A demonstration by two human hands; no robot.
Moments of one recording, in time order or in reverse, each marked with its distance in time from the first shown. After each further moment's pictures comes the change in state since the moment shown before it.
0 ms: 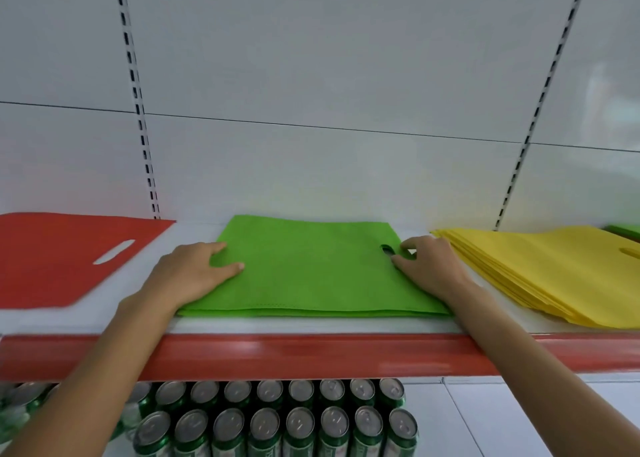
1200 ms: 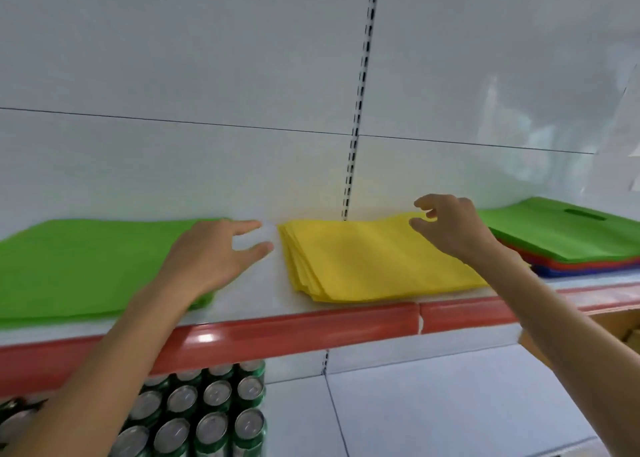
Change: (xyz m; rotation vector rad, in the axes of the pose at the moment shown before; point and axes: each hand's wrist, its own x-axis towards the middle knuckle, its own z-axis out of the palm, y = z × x) left_hand -0.052 0.264 0.068 -0.126 0.080 0.373; right_hand -0.011 0.223 -0.151 0.008 0.178 0.059
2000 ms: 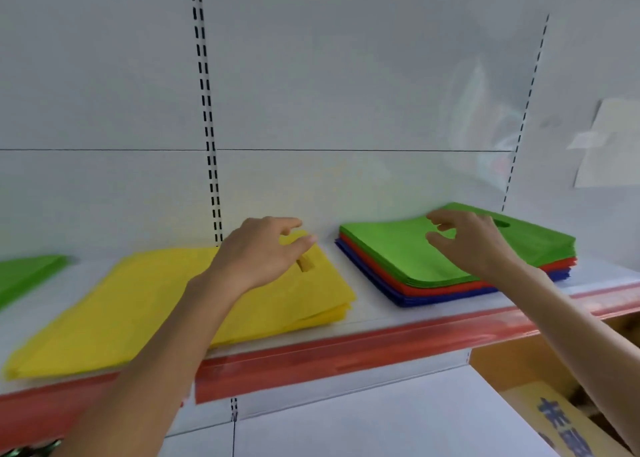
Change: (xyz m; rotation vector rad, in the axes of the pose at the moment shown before) left_hand 0.082 0.266 0.143 -0.071 -0.056 0.096; right_hand 0.042 0.257 -0.092 0.029 0.048 0.009
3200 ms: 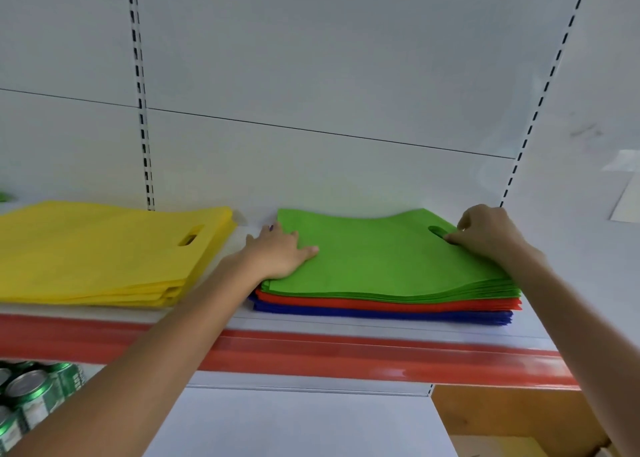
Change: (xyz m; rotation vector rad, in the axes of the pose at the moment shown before) left_hand 0.098 0.125 0.166 0.347 -0.284 -0.310; right_hand 0.143 0.220 -0.031 -0.208 -0.157 0.071
